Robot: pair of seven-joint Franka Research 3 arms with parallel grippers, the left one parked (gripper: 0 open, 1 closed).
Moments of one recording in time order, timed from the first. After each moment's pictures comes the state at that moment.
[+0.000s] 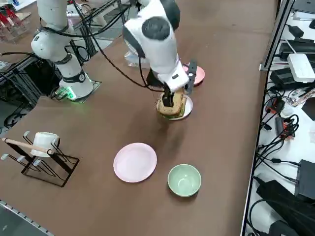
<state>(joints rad) 0.19 0.50 -0.52 -1.54 0.53 1.80 -0.60</state>
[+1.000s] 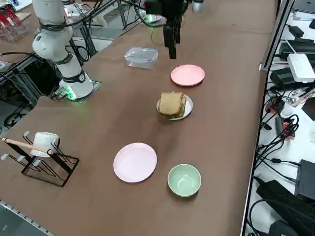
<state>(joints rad) 0.30 0.31 -0.51 -1.31 0.22 1.59 -0.32</state>
